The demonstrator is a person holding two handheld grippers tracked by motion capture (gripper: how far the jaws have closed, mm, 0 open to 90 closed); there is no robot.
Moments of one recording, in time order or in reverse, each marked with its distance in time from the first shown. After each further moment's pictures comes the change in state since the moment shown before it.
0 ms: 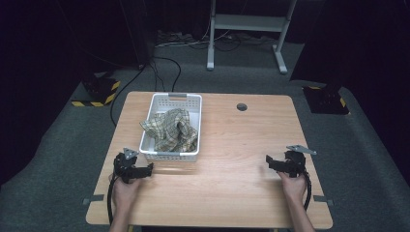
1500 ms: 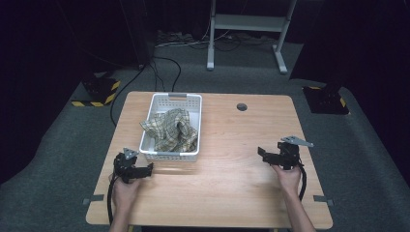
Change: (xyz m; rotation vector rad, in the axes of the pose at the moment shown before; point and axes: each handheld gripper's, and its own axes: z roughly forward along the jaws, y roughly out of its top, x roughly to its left) left arm 0.000 0.000 0.000 0.000 0.000 0.000; right arm 0.030 0.034 -0.009 -0.086 0.143 -0.060
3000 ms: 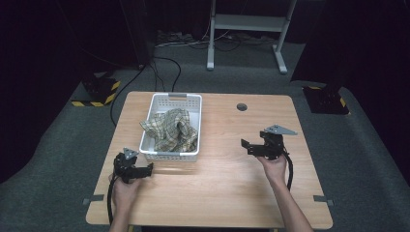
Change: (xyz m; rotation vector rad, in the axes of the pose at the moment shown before) left arm 0.000 0.000 0.000 0.000 0.000 -0.001; right arm 0.046 0.038 0.019 -0.035 0.139 -0.098
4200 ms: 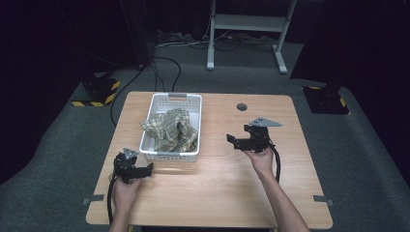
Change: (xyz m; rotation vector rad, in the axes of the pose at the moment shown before) left arm 0.000 0.000 0.000 0.000 0.000 0.000; right arm 0.029 0.025 0.029 -0.004 0.105 -0.042
